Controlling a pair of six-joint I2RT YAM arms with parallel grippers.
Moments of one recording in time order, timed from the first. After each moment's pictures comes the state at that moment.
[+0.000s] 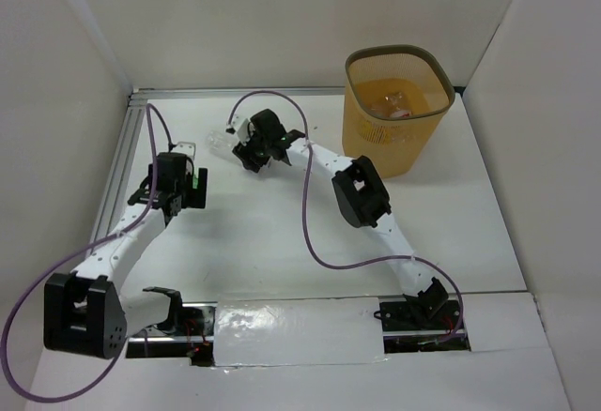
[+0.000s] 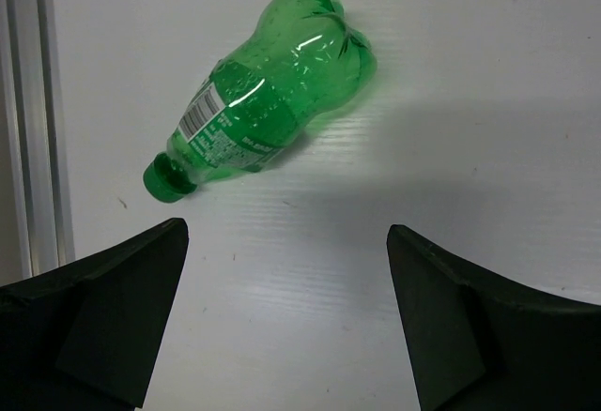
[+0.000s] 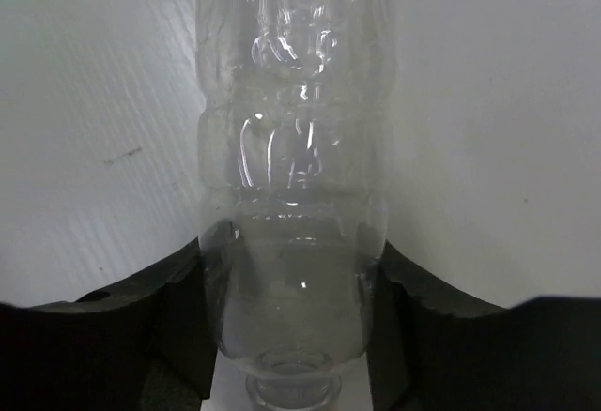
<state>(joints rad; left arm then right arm) -0.12 1.14 0.75 -0.42 -0.28 -0.01 0.70 2.57 2.19 -0.31 -0.24 -0.34</state>
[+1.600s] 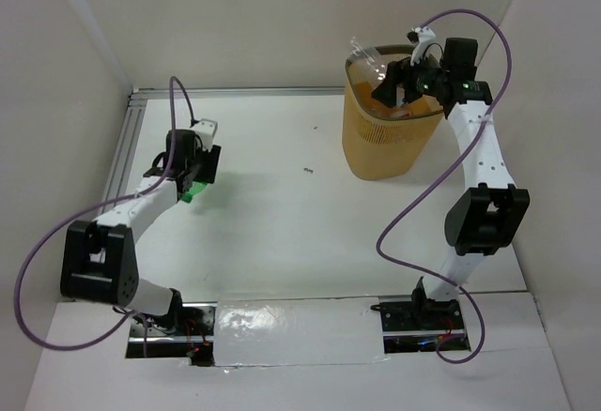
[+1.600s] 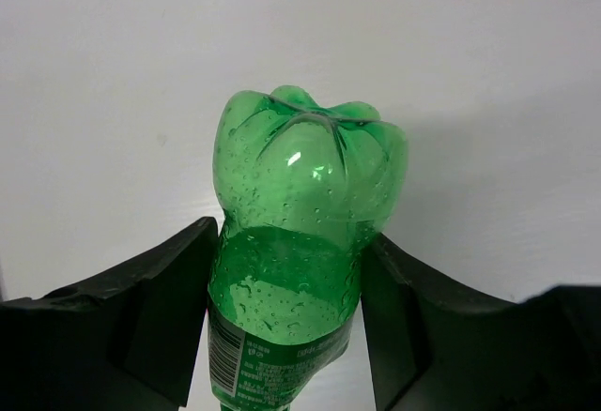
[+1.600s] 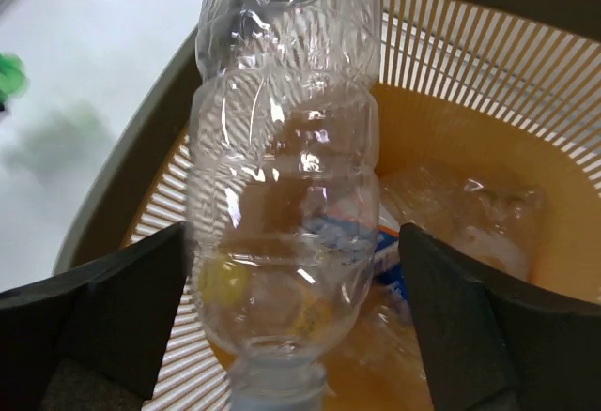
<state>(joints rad) -0.10 1.47 0.89 -0.12 -0.08 0.16 -0.06 1.75 1.82 -0.56 -0.68 -0.17</state>
